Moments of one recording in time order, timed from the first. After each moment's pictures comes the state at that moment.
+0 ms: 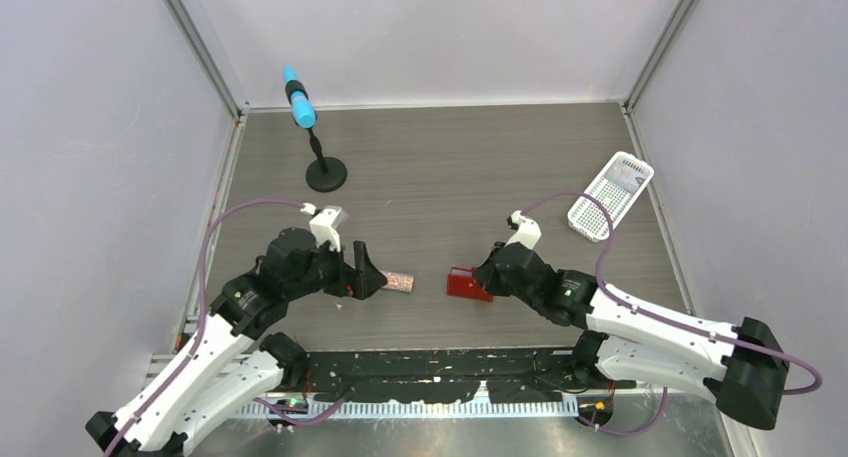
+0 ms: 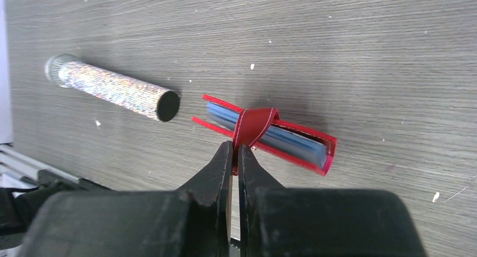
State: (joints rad) left arm -0.63 0.62 0.71 -0.67 0.16 -0.50; right arm 0.97 0.95 0.55 -0.32 0.35 0.94
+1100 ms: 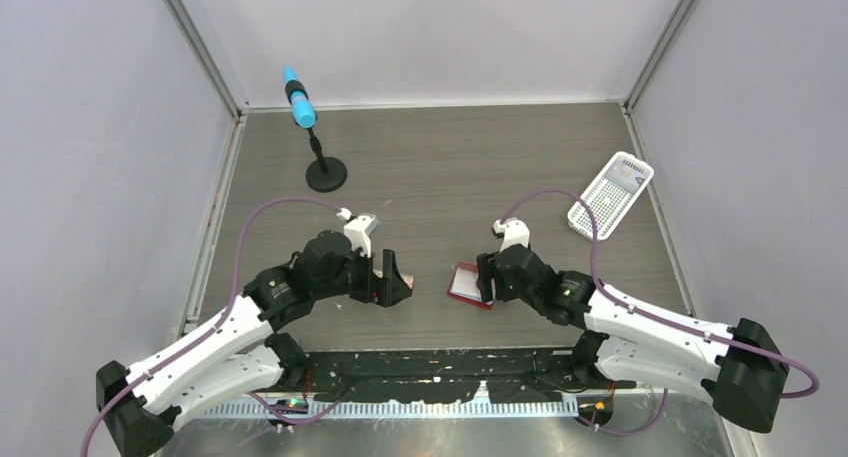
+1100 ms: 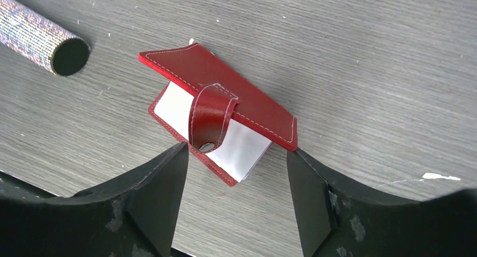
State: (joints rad) left arm -0.82 0.78 0.65 -0.50 0.14 -0.60; right arm 0.92 0.92 0.51 -0.36 0.33 0.55
